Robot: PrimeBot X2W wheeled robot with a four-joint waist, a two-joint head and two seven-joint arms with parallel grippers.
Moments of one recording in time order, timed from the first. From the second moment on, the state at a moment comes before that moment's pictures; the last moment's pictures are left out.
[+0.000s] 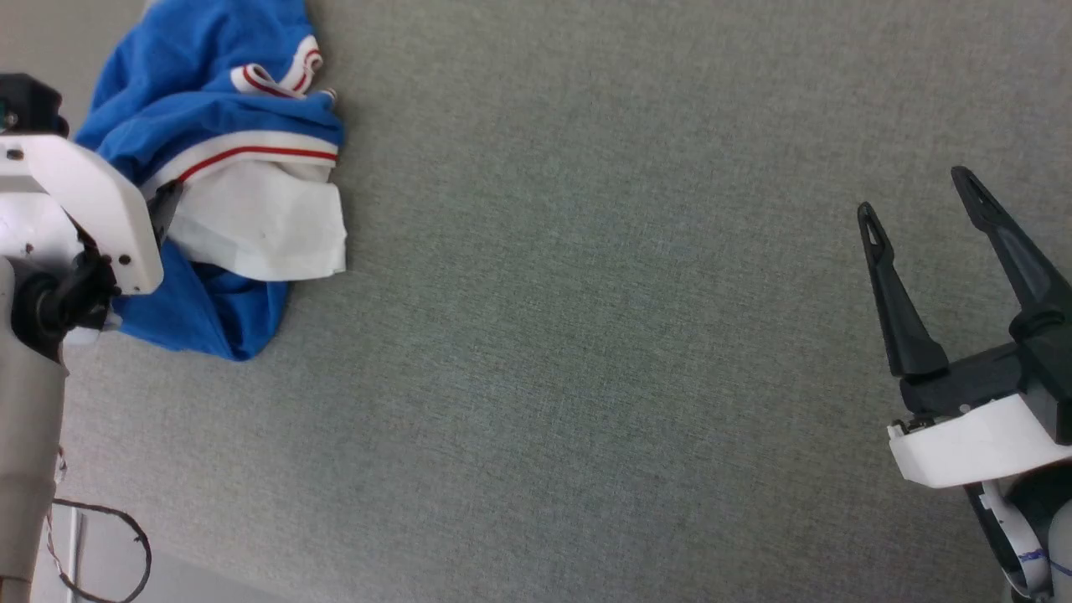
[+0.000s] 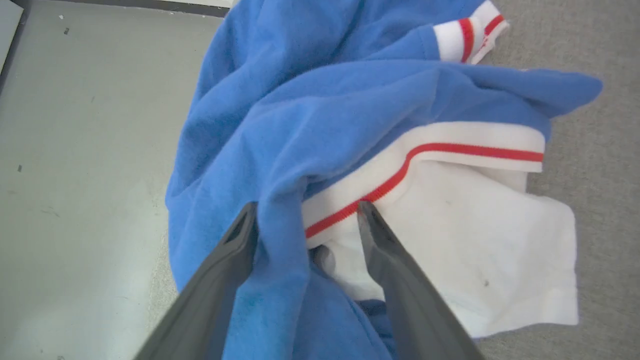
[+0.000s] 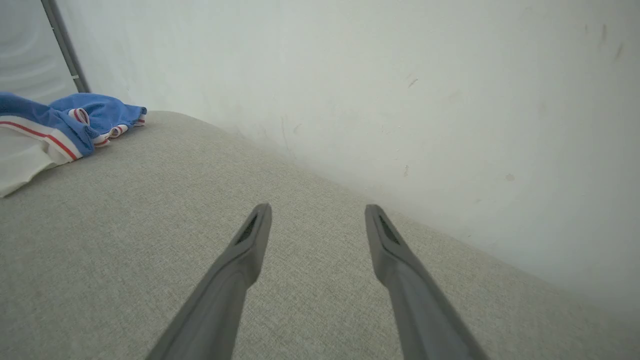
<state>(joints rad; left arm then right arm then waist) -0.77 0.57 -0.22 0.50 -0.58 -0.04 0.61 -0.14 -0.23 0.06 -0.42 -0.03 0.13 0.11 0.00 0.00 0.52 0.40</state>
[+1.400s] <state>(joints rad) -1.16 0.59 -0.19 0.39 -0.54 -0.02 0.31 -0.05 -0.06 0.00 -0.21 0.03 0.13 -0.13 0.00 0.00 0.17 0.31</state>
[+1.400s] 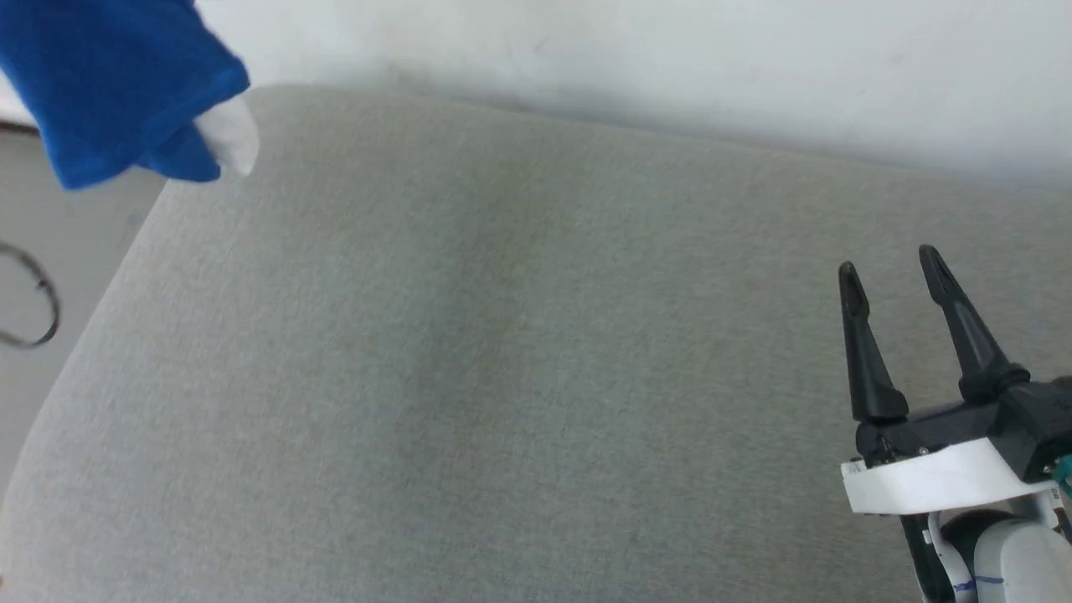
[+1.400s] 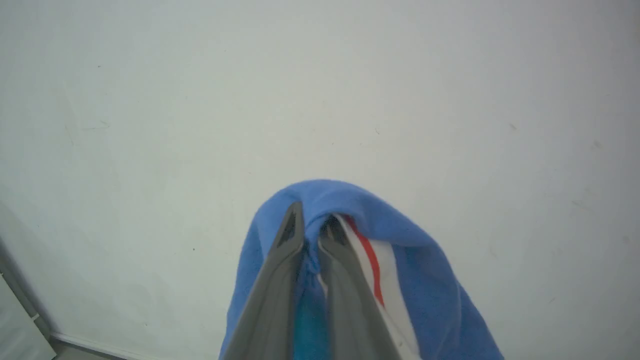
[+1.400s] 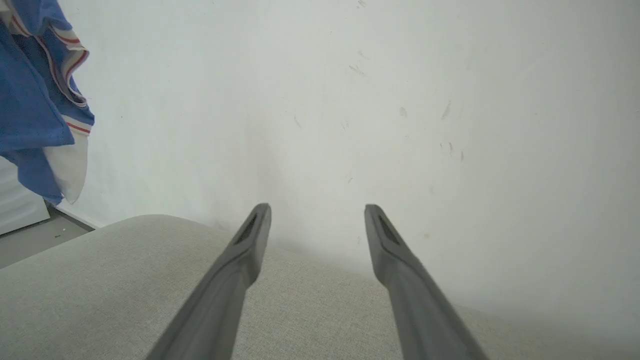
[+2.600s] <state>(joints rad) -0.65 0.09 -0.71 0.33 -0.59 0.06 0.30 -0.02 -0.05 -0.14 -0.22 0.10 0.13 -0.17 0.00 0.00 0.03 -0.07</state>
